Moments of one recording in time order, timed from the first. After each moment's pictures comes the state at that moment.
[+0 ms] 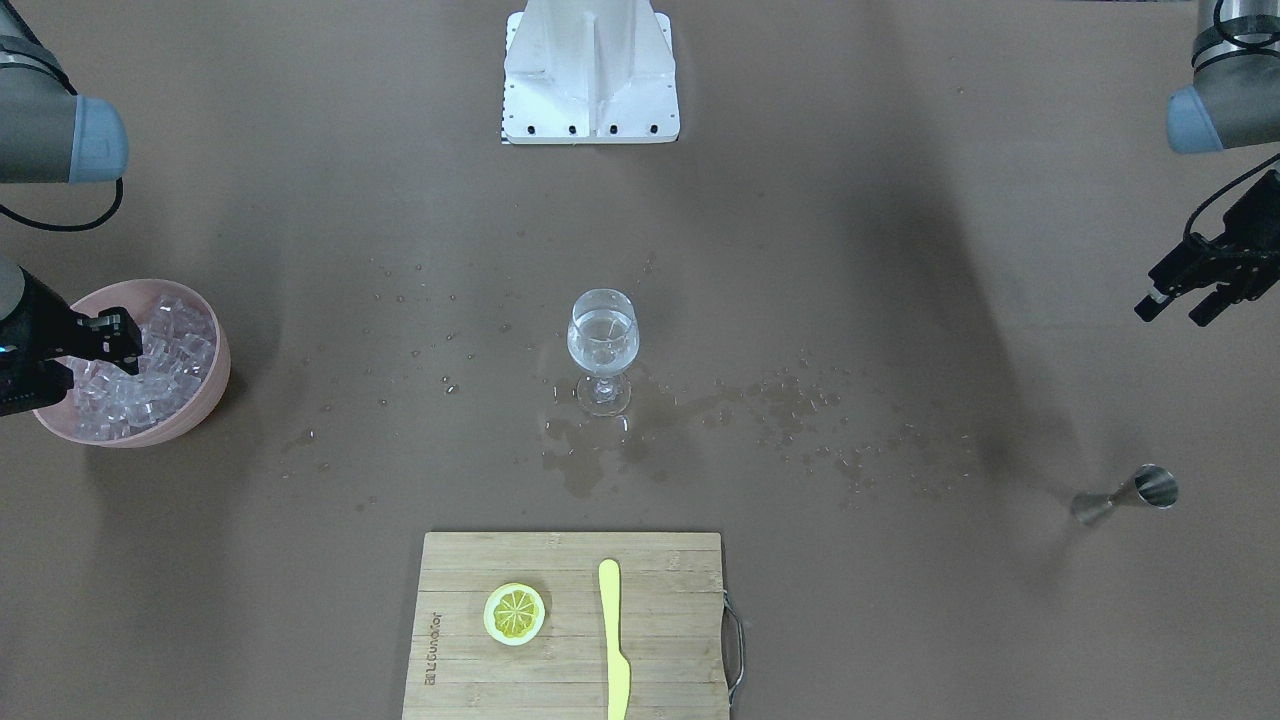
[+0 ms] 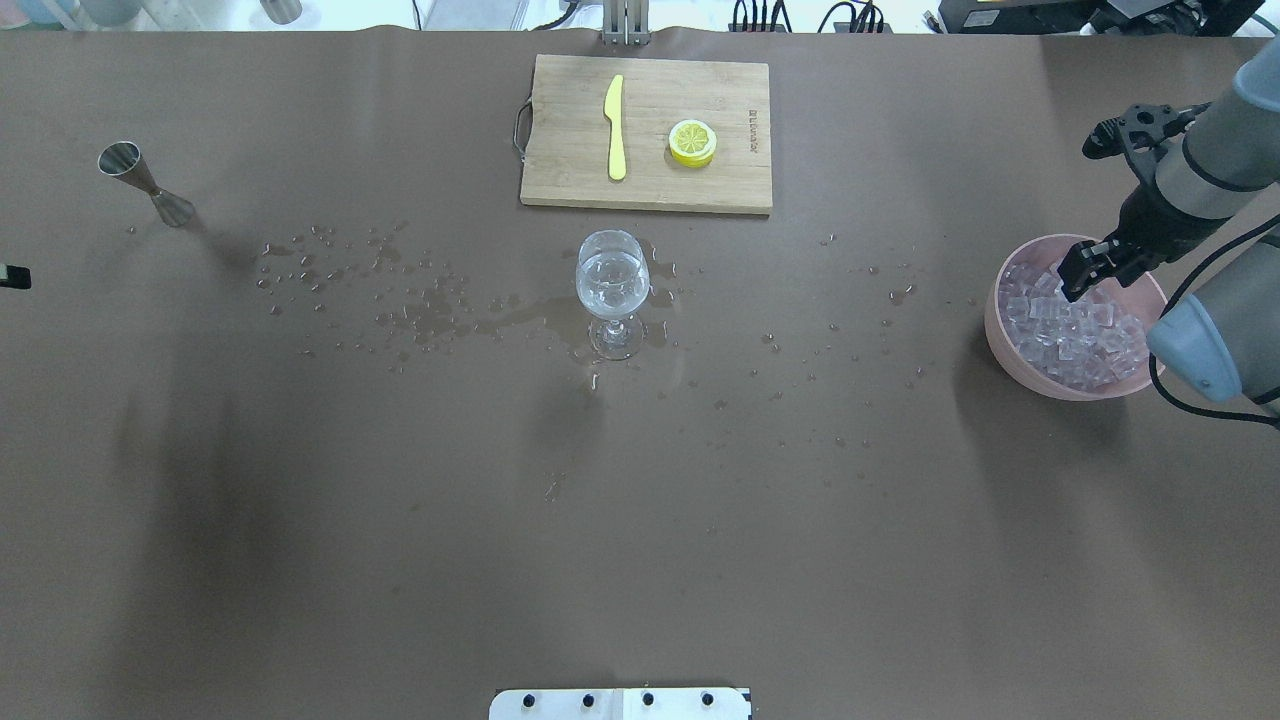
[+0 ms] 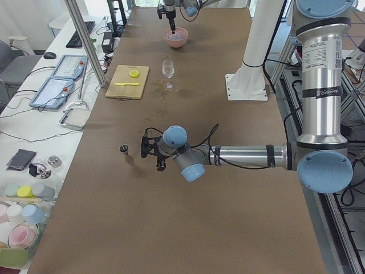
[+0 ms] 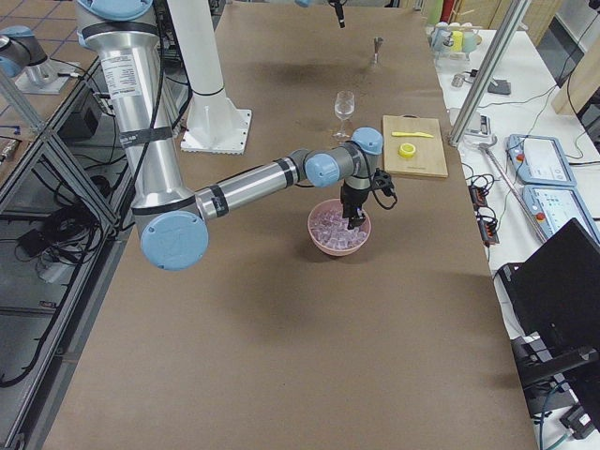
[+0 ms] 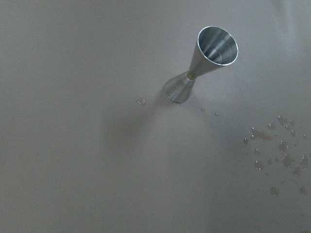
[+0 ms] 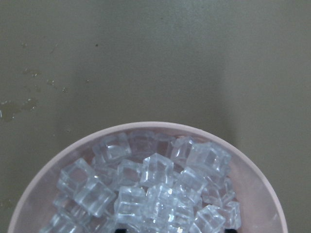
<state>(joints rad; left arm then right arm) -1.22 -1.48 -1.56 -2.59 -2.29 -0.97 1.05 -1.36 1.71 -1.58 2.19 0.41</state>
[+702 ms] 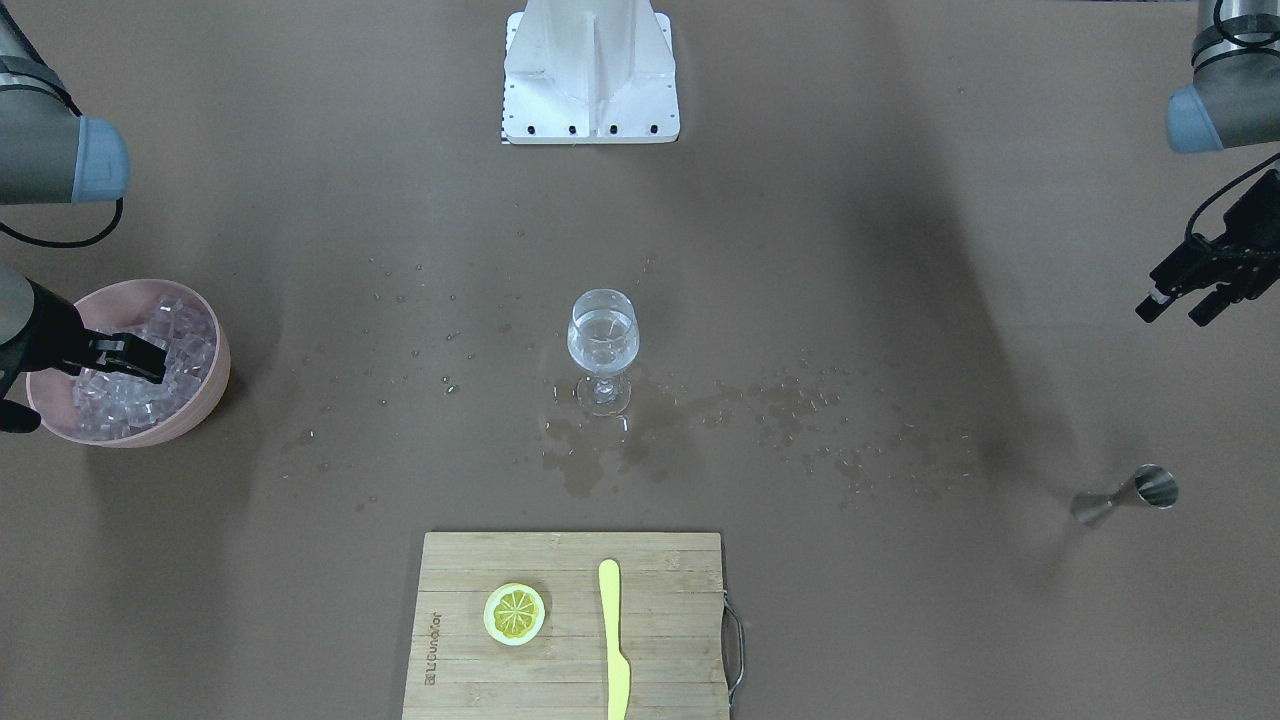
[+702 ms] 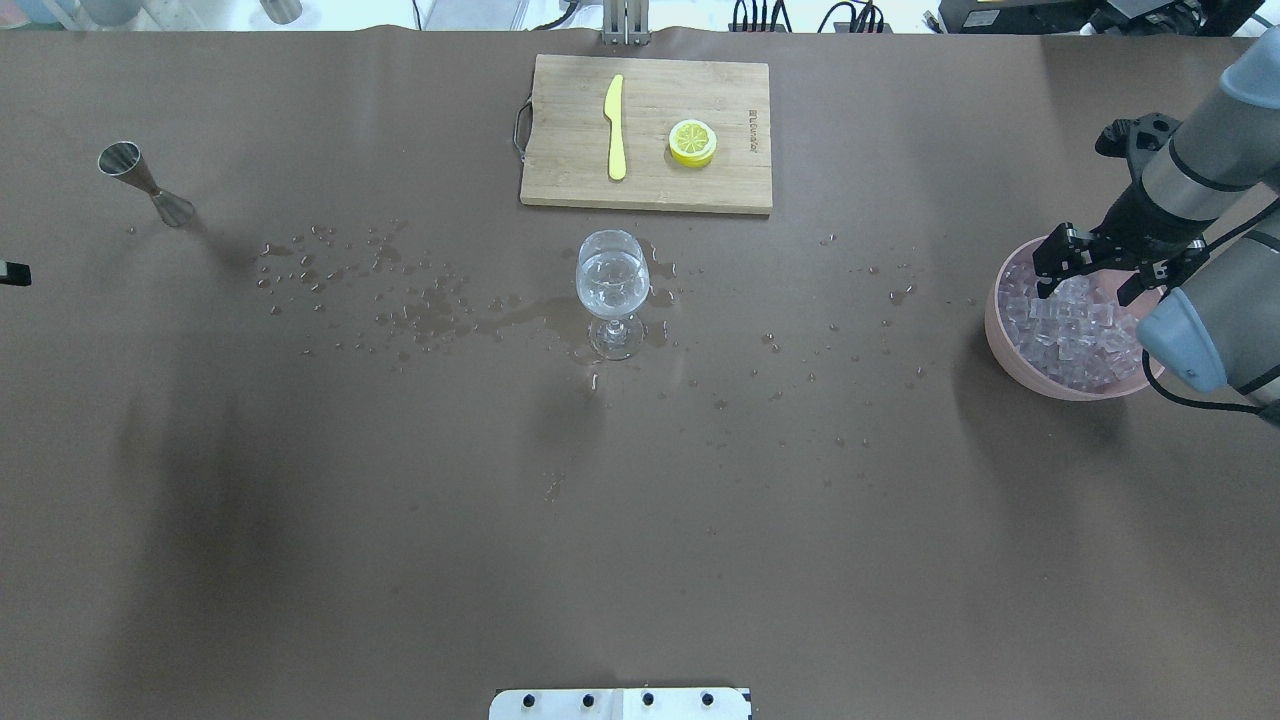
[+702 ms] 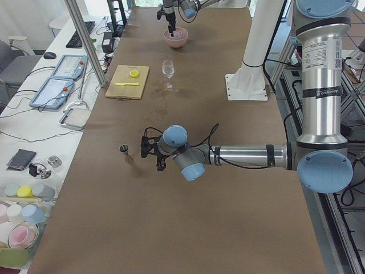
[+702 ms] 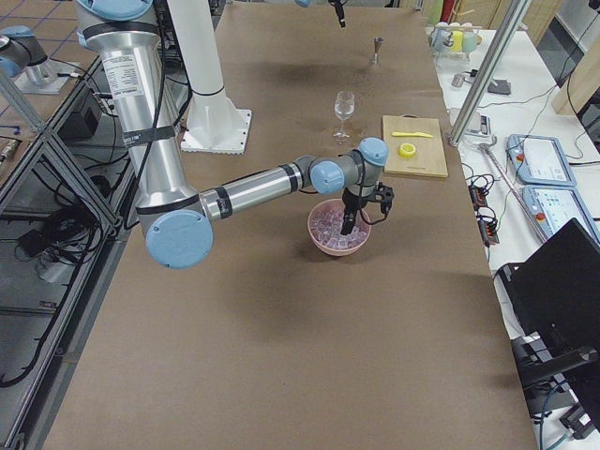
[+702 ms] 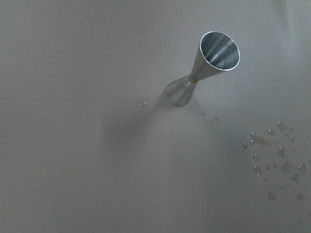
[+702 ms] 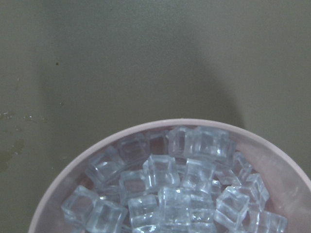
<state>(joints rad) -1.22 -1.48 -1.56 -2.59 -2.28 -0.99 1.05 -1.34 1.65 -1.57 2.28 0.72</state>
